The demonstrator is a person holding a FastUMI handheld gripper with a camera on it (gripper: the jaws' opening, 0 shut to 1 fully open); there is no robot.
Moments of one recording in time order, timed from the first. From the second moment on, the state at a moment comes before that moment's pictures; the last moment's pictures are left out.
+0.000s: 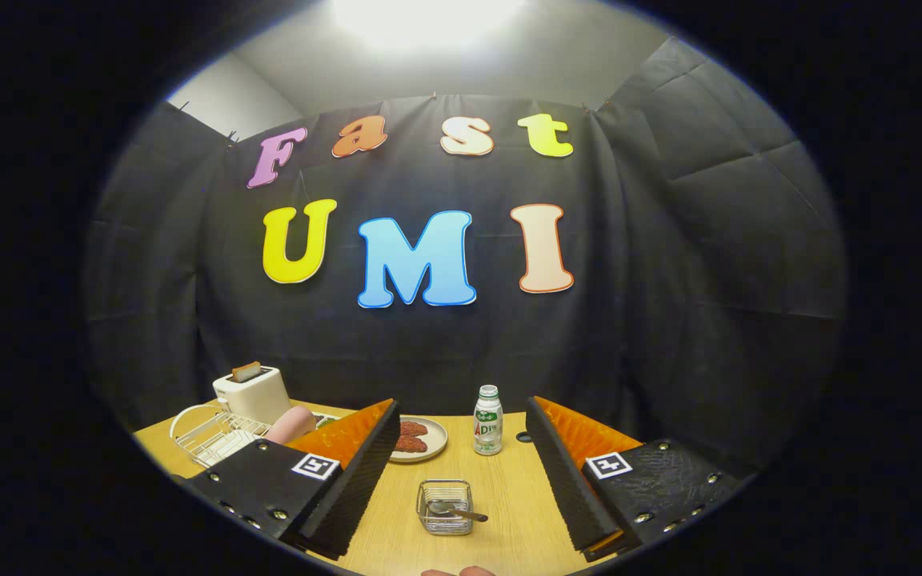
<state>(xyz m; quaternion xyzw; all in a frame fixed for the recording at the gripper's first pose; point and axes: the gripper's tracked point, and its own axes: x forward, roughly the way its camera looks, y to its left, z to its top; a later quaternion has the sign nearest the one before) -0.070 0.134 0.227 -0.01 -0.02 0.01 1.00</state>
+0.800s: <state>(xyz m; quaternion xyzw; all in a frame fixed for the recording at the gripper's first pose) -0.026 0.287 0.235 -0.04 0.07 0.02 1.00</state>
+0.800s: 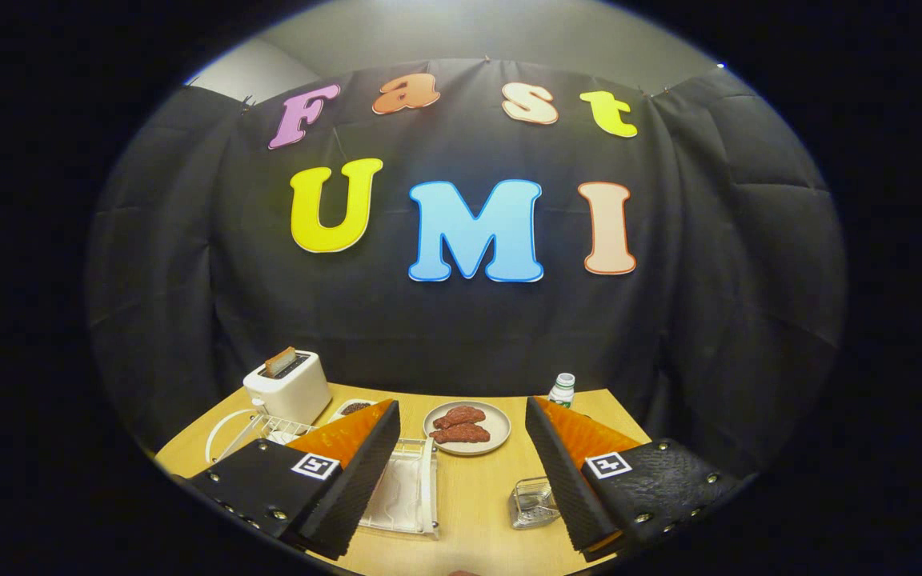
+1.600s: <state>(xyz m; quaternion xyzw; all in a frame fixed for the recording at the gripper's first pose) 0.047 0.360 0.109 -0.09 0.24 -0.02 0.97</state>
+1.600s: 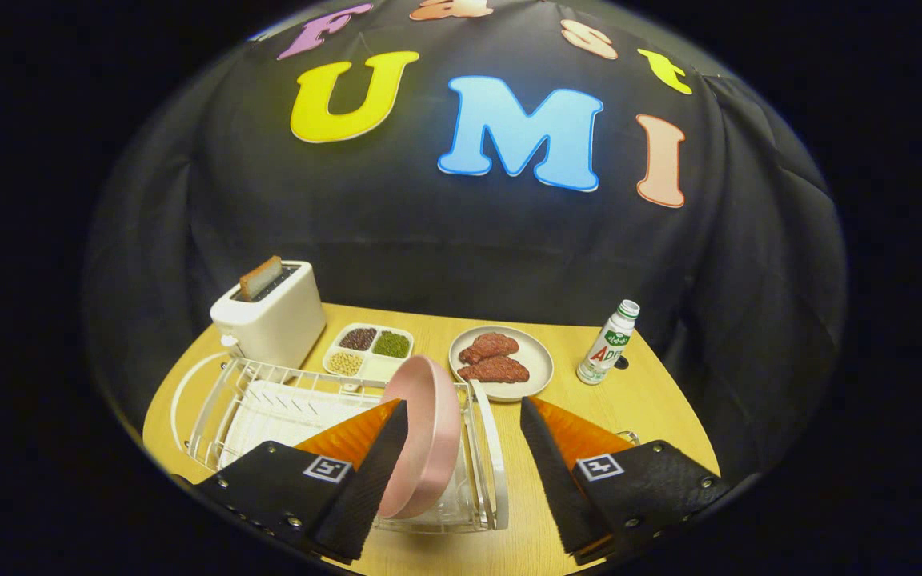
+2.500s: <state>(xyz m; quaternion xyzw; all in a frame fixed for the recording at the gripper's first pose) 0.052 0.373 0.099 -0.22 0.27 -0.14 0.93</state>
